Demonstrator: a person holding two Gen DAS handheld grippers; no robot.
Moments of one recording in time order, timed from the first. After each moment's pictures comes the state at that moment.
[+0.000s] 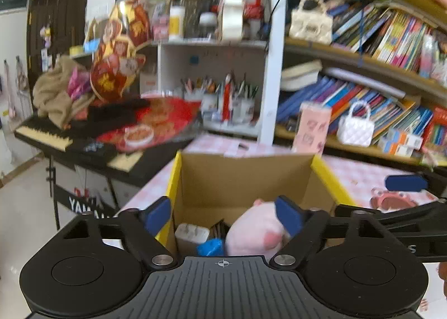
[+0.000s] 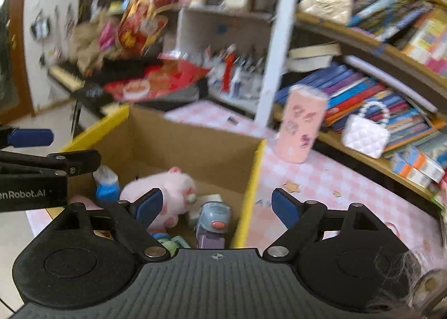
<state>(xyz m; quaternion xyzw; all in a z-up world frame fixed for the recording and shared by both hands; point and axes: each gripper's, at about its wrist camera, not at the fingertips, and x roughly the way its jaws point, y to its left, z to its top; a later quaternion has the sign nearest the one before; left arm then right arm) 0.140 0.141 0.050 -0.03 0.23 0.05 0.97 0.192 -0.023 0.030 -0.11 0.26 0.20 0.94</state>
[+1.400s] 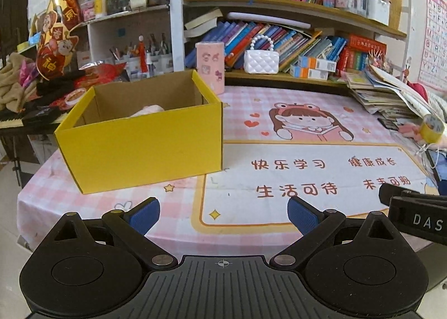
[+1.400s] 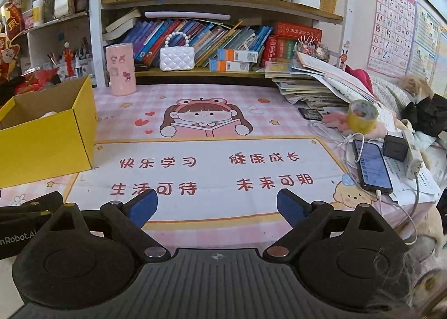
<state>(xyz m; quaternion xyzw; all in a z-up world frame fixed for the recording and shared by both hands) 0.005 0.013 -0.003 0.02 0.31 -0.06 0.95 -0.032 -0.158 -0.016 0.02 0.29 -0.13 0.95</state>
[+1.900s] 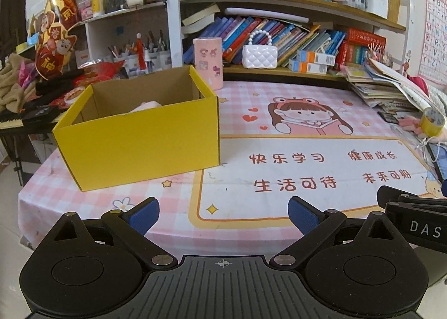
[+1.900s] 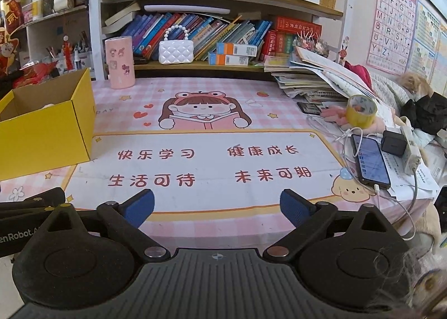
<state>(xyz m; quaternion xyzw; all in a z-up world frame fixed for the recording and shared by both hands) 0.005 0.004 -0.005 0.03 0.32 -0.06 0.95 -0.035 -0.156 -0.018 0.02 0.30 -0.13 0.94</state>
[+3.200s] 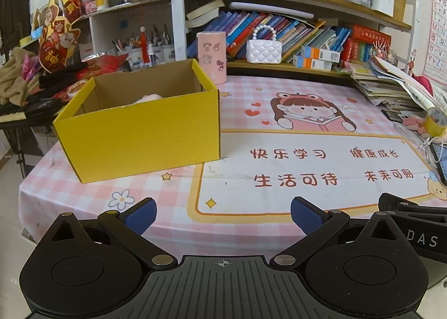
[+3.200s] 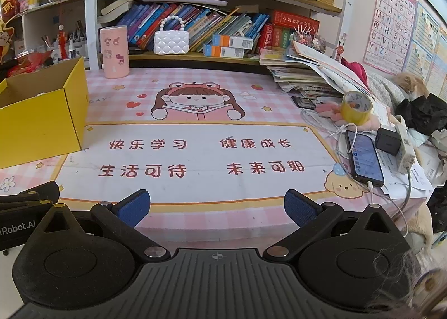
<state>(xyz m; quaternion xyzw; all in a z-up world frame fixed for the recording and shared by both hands) 0.004 -0.002 -0.009 0.02 0.33 -0.05 0.94 -0.033 -0.164 -0.024 0.01 0.32 -0.14 0.94</state>
